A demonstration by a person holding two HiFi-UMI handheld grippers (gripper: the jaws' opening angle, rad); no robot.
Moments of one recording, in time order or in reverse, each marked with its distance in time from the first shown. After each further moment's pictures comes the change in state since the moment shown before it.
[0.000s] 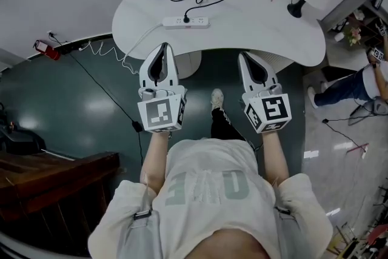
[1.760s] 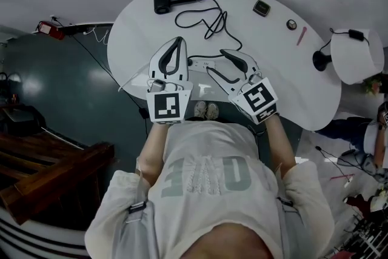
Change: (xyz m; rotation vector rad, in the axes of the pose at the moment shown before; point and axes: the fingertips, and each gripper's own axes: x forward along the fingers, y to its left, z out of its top) left arm 0.270 0.034 -0.085 0.087 0.150 0.017; right arm 0.273 -0.054 -0.049 -0.119 0.256 0.603
